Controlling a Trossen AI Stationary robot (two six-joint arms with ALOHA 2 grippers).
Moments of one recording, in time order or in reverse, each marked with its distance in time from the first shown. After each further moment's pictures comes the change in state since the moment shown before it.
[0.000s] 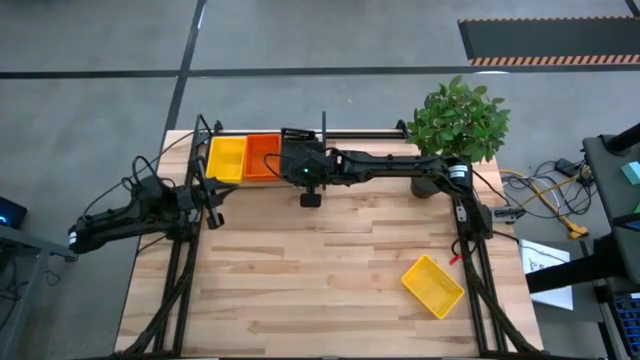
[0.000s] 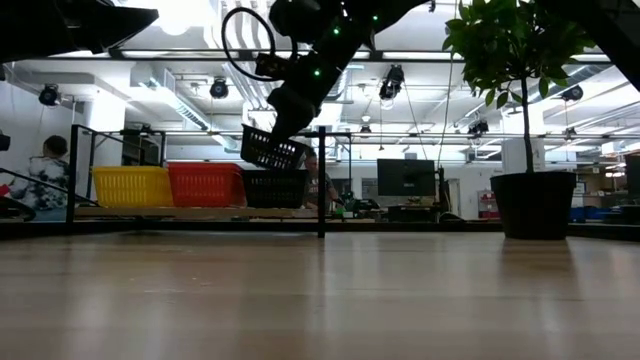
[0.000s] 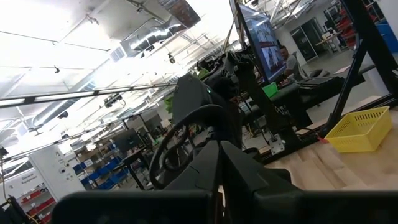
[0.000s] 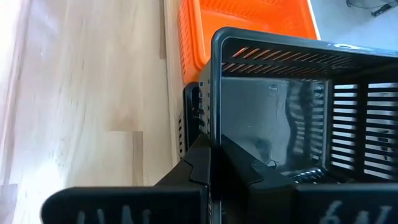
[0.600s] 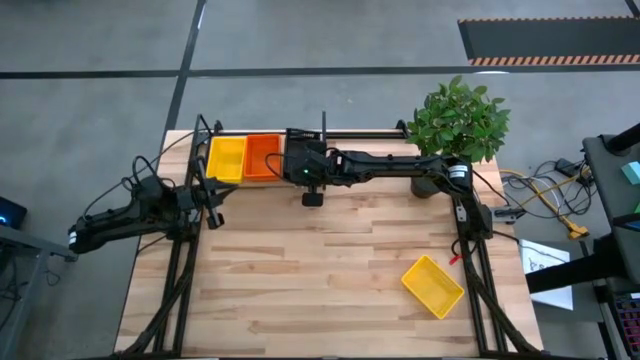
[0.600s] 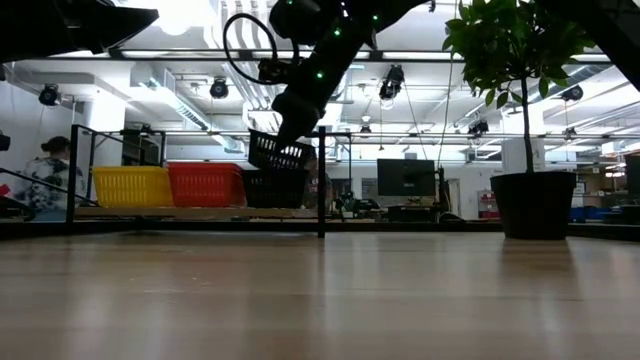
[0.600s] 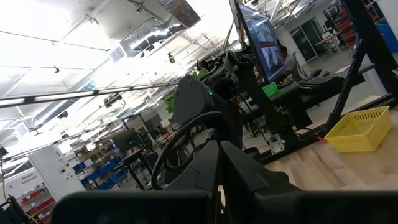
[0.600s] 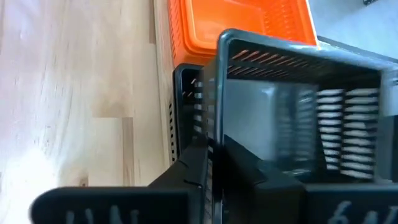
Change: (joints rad) left arm 0.000 0.001 0.000 0.000 0.000 0.000; right arm 0.000 0.000 0.000 -0.040 0.050 0.007
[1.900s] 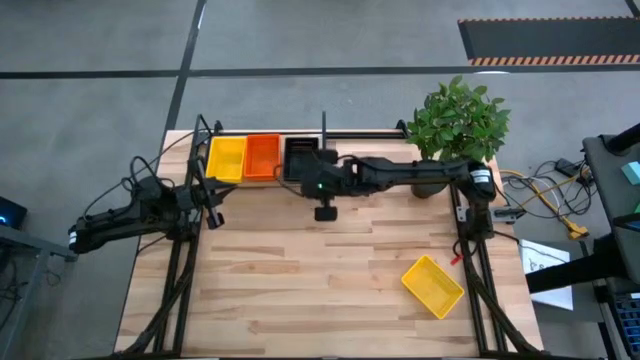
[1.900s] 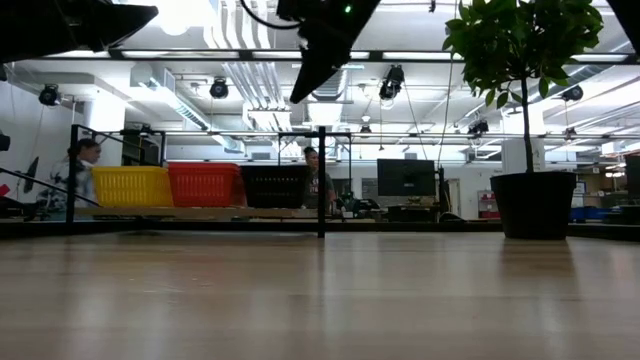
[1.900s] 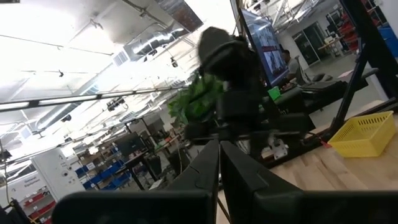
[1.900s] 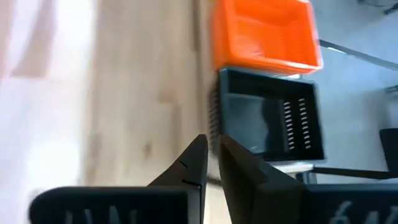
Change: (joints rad) left arm 0.000 0.000 -0.006 0.029 0.000 -0.001; right arm 0.116 -0.157 0.000 -0.190 0.000 0.077
